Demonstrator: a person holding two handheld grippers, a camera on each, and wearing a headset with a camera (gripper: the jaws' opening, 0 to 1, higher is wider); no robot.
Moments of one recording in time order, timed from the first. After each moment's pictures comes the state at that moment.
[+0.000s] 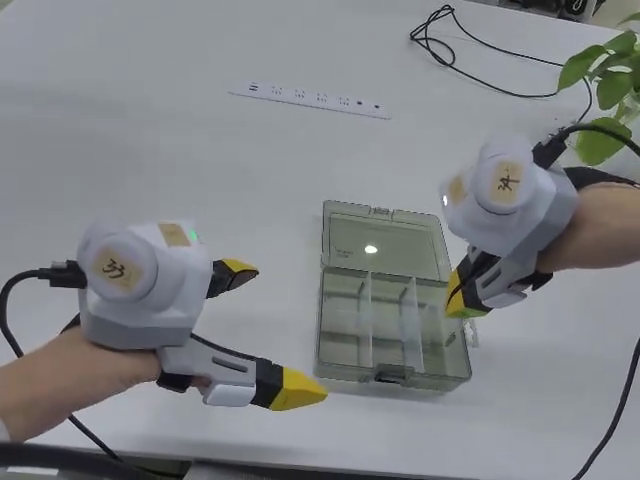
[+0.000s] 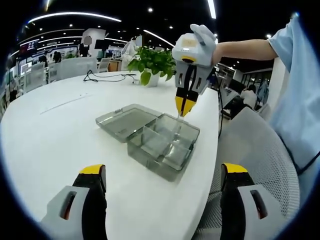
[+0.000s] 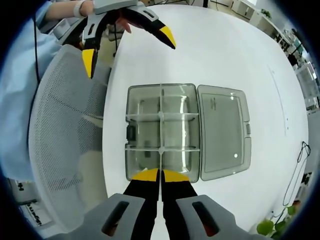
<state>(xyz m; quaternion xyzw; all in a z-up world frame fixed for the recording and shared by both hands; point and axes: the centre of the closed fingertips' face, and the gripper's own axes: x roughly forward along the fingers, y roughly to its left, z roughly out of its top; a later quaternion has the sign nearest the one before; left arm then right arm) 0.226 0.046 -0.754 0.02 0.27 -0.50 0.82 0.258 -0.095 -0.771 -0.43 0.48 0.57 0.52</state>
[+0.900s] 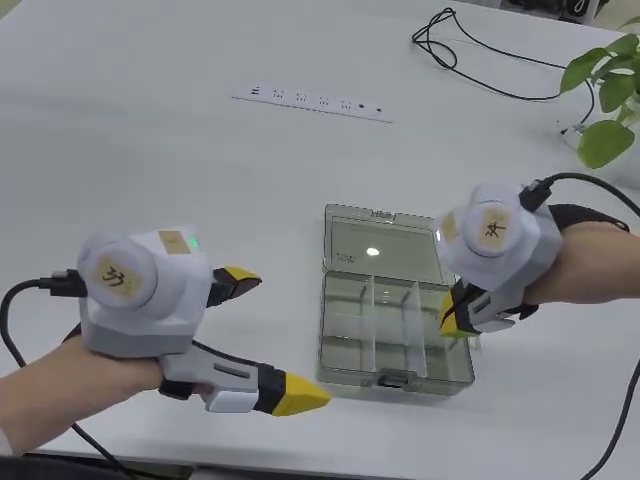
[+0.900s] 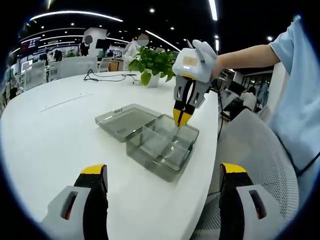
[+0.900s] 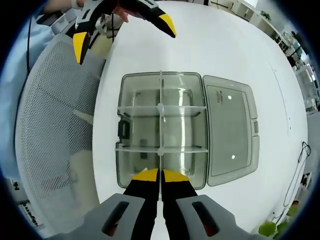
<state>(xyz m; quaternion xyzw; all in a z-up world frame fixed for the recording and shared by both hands) 0.228 0.044 -0.756 0.01 0.27 -0.50 0.82 0.259 -0.102 -0.806 -0.44 0.46 0.56 0.53</state>
